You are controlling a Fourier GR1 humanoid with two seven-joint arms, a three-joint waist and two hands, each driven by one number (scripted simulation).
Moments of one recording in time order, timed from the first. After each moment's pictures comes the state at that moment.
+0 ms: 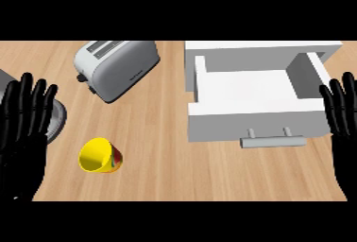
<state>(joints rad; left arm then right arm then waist) -0.01 0.06 0.00 -2.10 -0.02 -0.01 -0.02 0.00 -0.15 0.01 -2.10 -0.01 -0.04 0.02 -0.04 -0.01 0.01</state>
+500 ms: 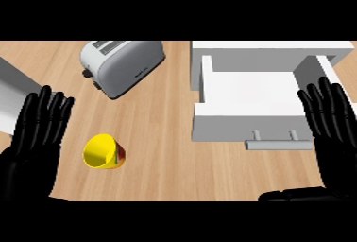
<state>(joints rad) 0.07 0.03 -0.03 -2.09 0.12 -0.08 -0.01 0.01 -0.11 0.05 -2.09 -0.08 0.02 0.05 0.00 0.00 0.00</state>
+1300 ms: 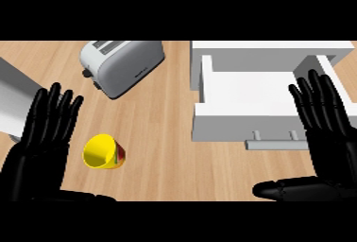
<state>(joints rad) 0.05 0.02 -0.06 -2.09 0.16 -0.02 0.06 -0.05 -0.08 0.03 -2.06 -0.10 0.05 0.09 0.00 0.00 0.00</state>
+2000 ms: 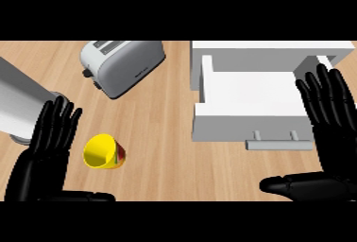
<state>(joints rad) 0.14 0.03 -0.03 -2.01 0.16 -0.04 0.00 -0.08 -0.09 -0.02 -2.05 -0.12 0.08 0.11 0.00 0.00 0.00</state>
